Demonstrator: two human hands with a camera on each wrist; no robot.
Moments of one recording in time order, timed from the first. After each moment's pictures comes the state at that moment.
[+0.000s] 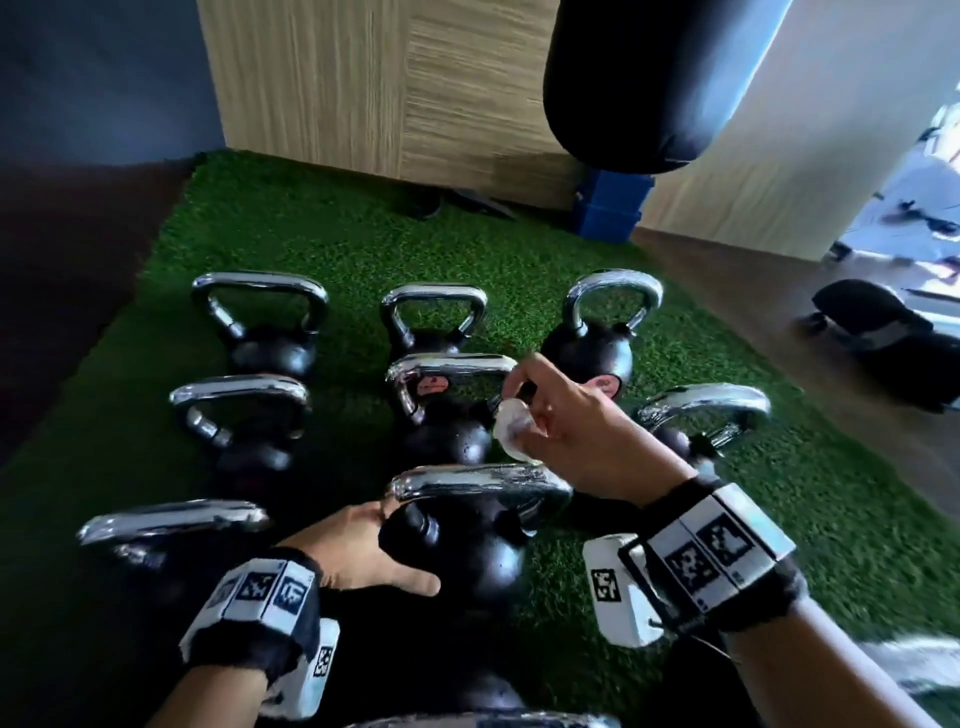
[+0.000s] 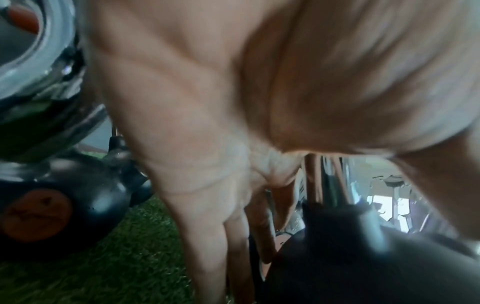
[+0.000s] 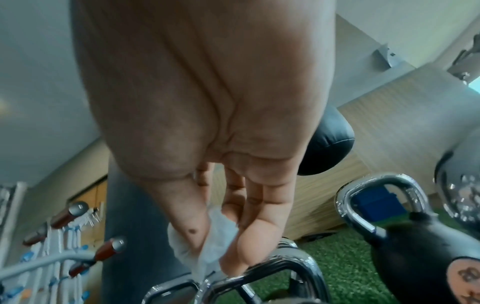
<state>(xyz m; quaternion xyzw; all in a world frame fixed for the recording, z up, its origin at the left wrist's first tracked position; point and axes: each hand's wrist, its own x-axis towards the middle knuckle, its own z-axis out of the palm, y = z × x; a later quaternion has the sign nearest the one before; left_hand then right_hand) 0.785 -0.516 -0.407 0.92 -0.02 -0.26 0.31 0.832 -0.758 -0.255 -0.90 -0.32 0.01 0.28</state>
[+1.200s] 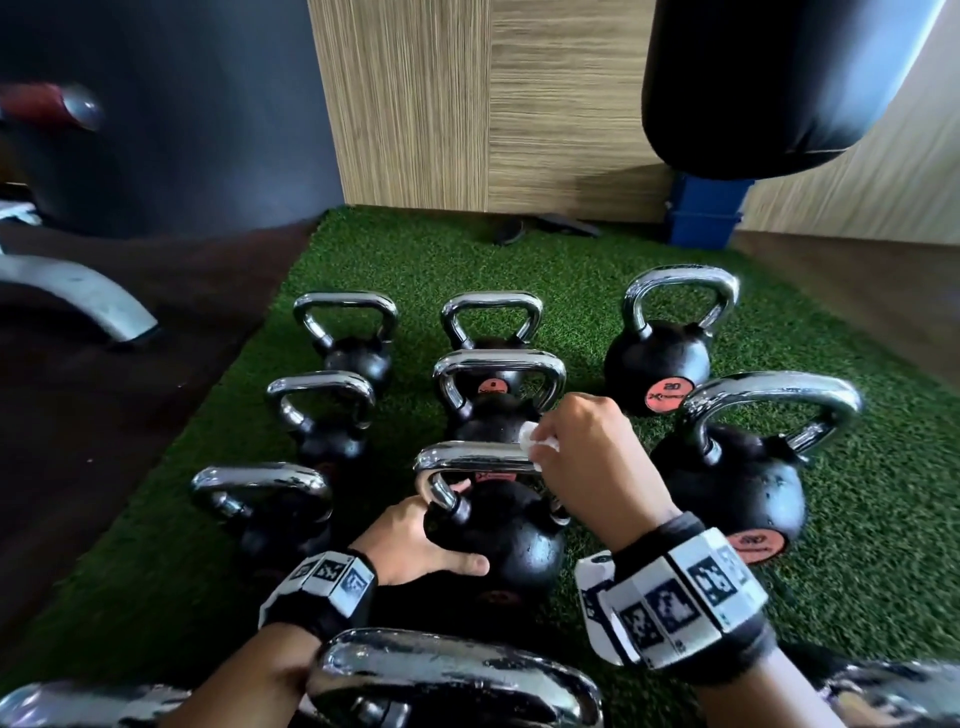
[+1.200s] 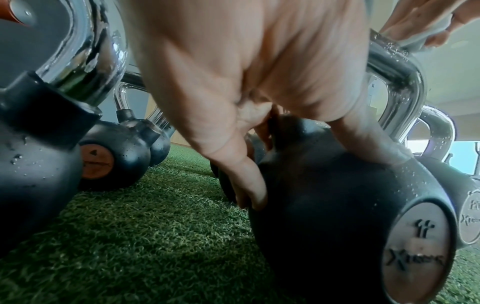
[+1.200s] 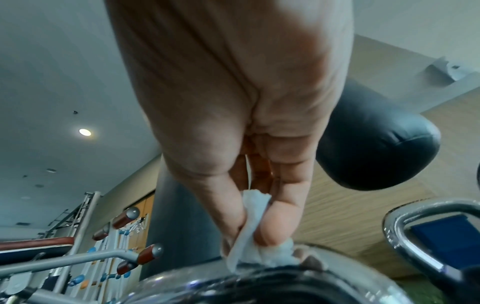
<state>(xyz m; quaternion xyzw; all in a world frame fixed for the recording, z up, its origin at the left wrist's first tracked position) 0.768 -0.544 -0.445 0.92 0.05 -0.08 0.37 0.810 -0.767 -0.295 -0.93 -0.24 -0.10 0.26</state>
